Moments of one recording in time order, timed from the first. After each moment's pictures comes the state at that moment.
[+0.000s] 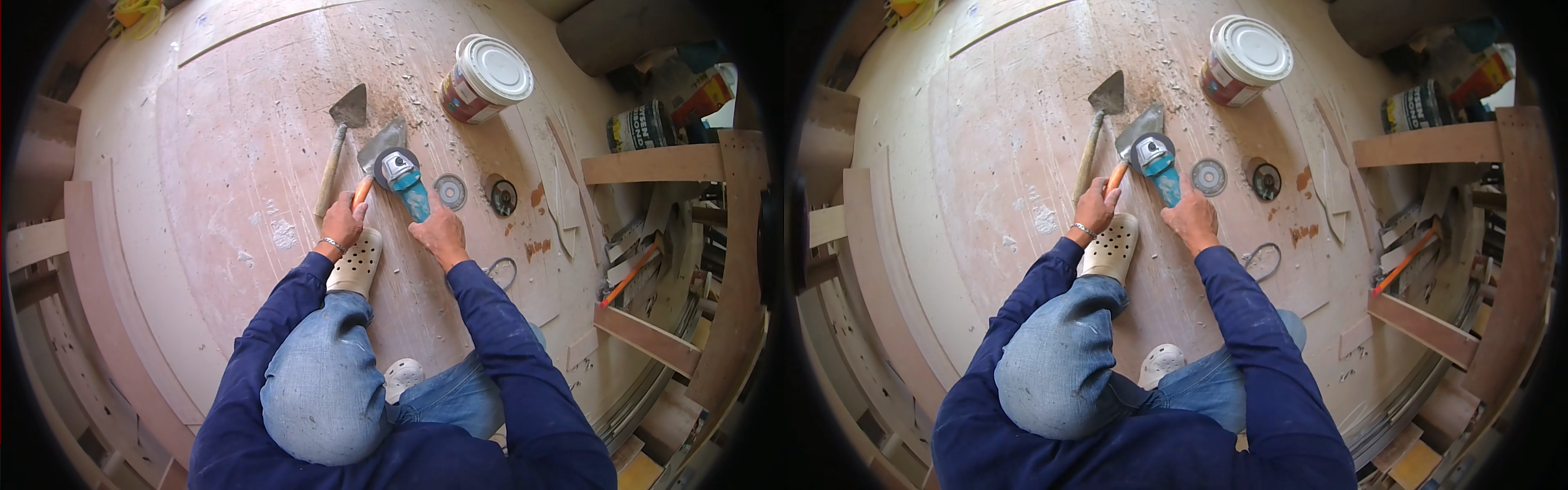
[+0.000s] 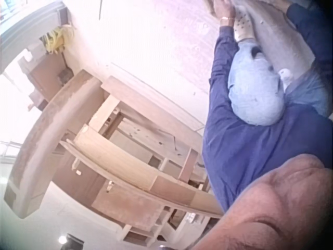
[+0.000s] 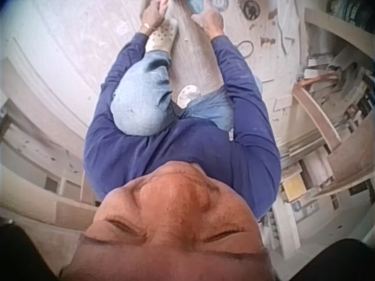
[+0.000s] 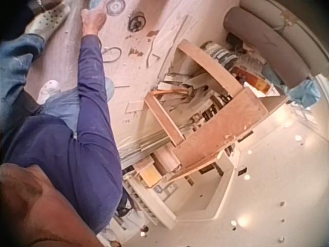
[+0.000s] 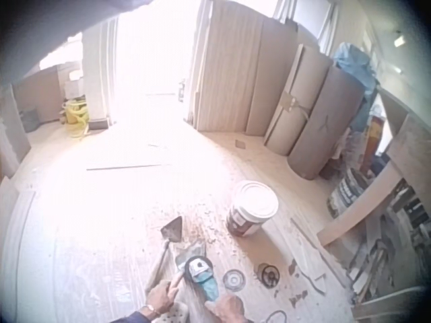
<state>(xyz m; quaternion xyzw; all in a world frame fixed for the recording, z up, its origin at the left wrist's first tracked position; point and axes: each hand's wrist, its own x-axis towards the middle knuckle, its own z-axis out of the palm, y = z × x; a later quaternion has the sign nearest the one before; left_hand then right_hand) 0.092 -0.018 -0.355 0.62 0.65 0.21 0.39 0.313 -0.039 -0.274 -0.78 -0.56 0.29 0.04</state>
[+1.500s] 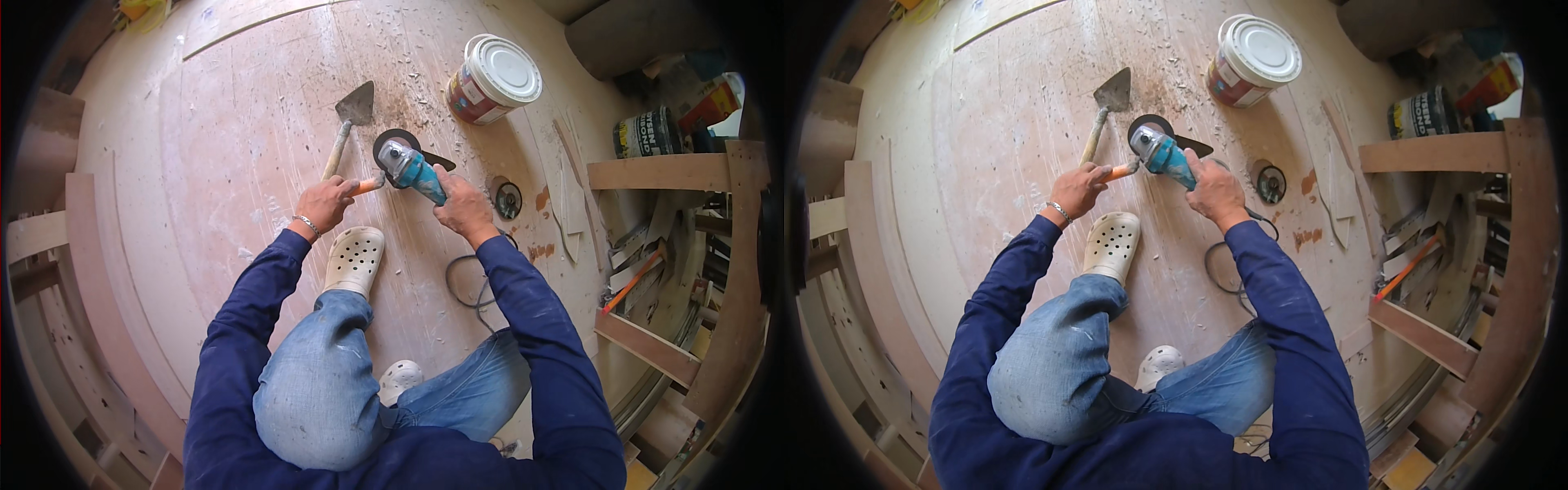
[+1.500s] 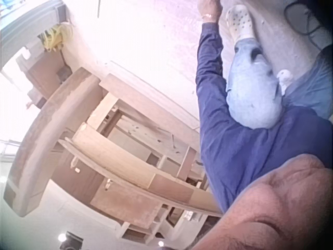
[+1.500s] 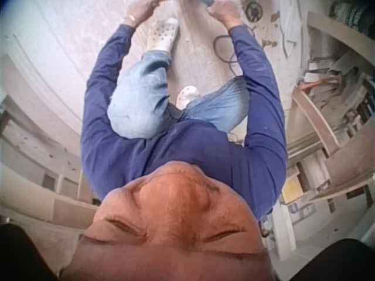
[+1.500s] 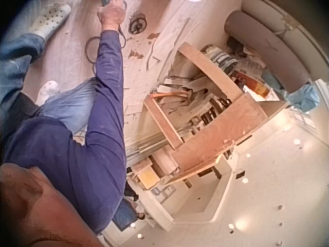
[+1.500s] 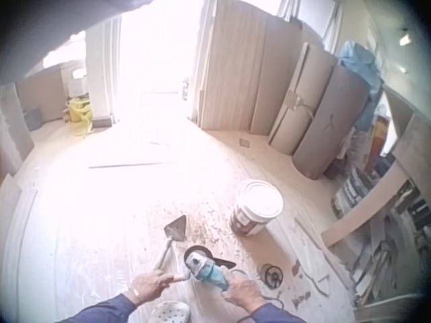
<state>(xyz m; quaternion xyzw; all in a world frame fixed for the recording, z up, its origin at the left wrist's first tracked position) 0.046 0.026 -0.333 0.84 0.49 0.11 0.21 0.369 0.000 -0.282 -0.64 -0.75 0.16 0.05</state>
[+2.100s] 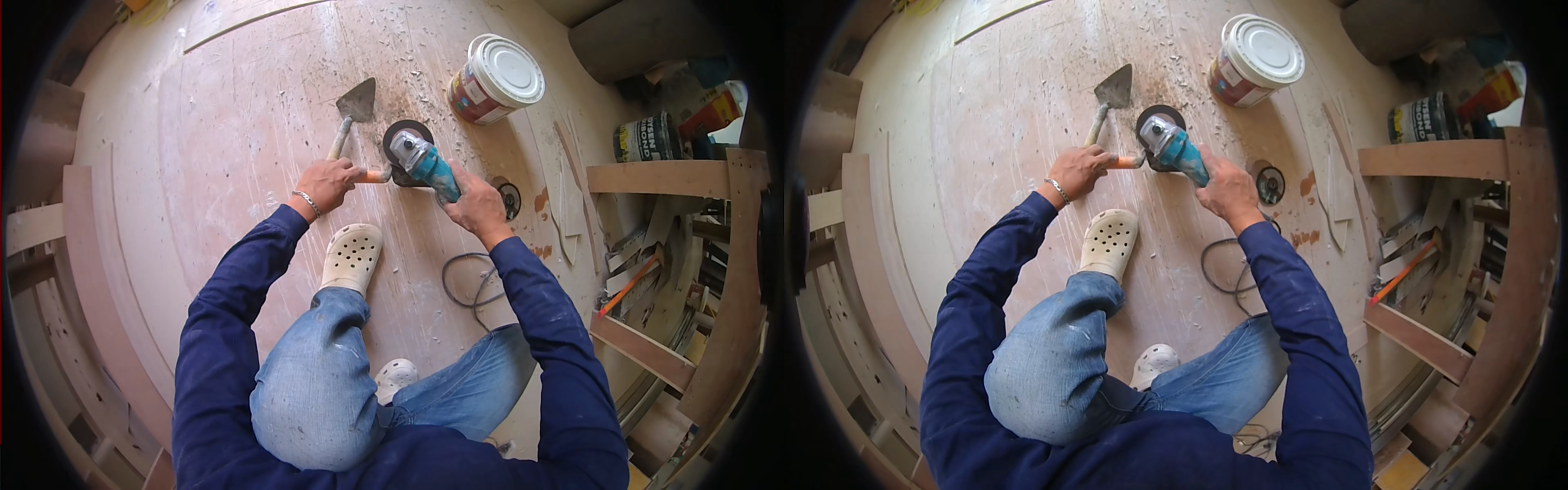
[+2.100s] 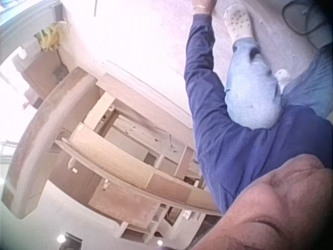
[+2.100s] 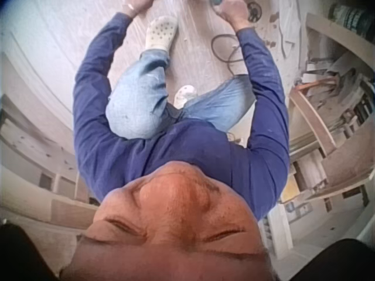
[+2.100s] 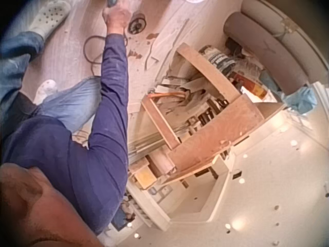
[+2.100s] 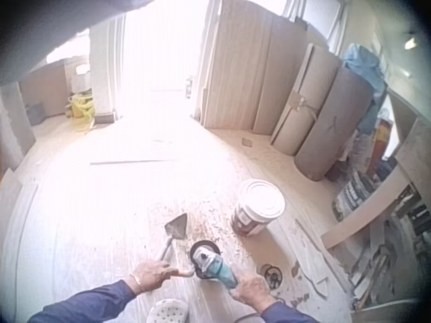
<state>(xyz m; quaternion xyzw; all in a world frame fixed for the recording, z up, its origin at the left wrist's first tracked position) 0.049 0.061 -0.317 0.90 0.40 0.07 0.17 0.384 0.002 -0.261 -0.63 -0.76 0.13 0.09</state>
